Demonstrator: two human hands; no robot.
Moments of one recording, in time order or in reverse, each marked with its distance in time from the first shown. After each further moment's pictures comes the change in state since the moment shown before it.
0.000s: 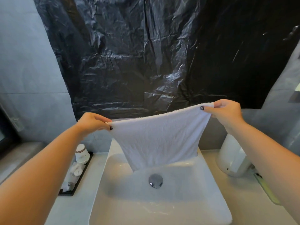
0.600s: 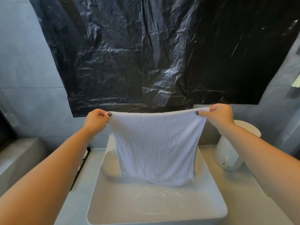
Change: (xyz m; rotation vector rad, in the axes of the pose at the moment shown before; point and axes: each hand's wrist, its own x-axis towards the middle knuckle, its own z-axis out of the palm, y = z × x) left_hand 0.000 -0.004 0.039 -0.048 0.203 0.057; right_hand -0.004 0.024 0.014 -0.176 0.011 0.088
